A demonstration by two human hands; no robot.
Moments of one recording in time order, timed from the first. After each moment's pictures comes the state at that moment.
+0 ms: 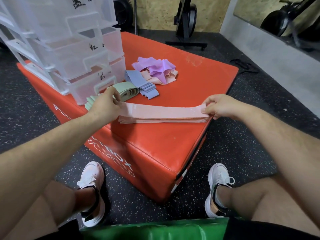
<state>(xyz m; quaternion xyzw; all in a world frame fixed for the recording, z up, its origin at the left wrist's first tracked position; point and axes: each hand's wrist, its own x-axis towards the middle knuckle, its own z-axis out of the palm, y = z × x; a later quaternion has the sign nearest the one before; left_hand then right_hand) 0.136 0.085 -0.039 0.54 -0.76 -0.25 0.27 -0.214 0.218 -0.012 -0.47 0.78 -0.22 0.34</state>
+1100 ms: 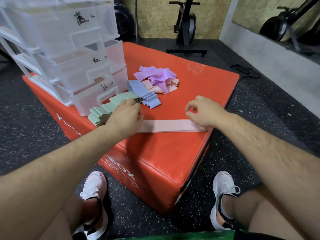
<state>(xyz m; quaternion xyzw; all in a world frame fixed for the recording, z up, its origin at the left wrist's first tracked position) 0.102 0.089 -0.041 0.41 -0.90 -0.02 0.17 -0.170 0.184 -0.017 -0.62 0.78 -0.06 0.06</state>
